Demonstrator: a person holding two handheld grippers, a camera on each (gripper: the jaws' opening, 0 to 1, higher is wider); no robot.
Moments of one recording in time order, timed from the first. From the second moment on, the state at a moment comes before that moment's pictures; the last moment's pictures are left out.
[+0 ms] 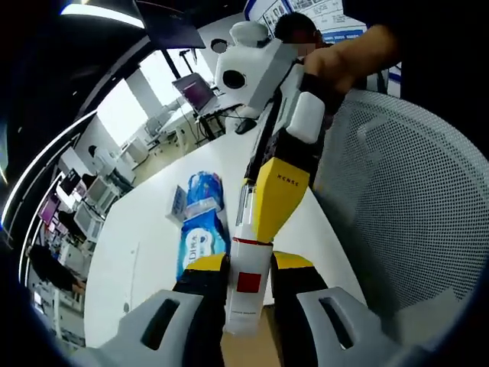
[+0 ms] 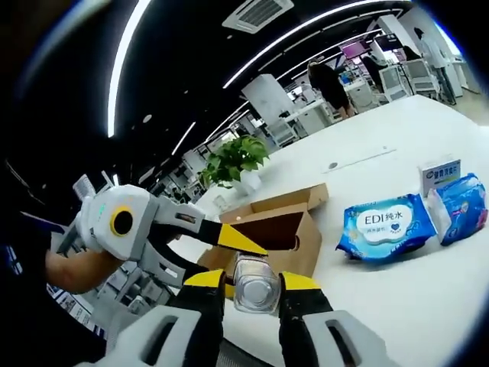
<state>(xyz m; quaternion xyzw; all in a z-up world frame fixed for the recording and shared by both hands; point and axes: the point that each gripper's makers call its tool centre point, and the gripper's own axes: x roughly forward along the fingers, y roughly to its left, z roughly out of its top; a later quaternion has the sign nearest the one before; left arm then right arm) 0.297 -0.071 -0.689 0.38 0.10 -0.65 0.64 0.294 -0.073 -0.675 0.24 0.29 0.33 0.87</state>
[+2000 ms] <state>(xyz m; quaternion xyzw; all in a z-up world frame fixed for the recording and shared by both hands) 0.322 -0.038 -0.685 0.24 0.14 -0.60 0.75 0.311 -0.083 -0.668 0.10 0.30 0.39 0.87</state>
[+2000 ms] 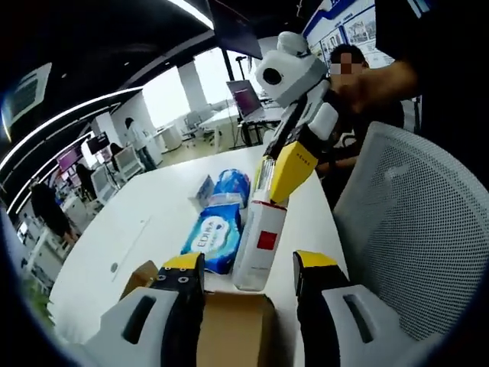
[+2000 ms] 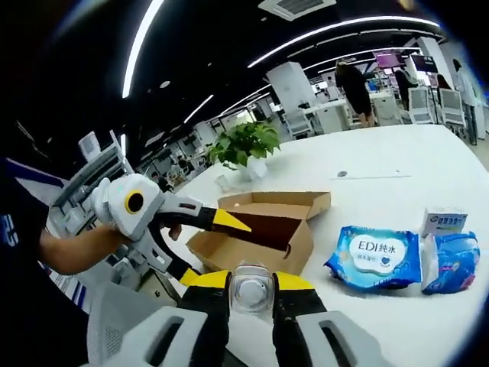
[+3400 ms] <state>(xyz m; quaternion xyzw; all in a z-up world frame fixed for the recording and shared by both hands) 0.339 0.068 -0.678 0.11 0.20 -0.44 0.87 0.415 -0.130 -0.631 -0.35 0.19 0.55 0.74</state>
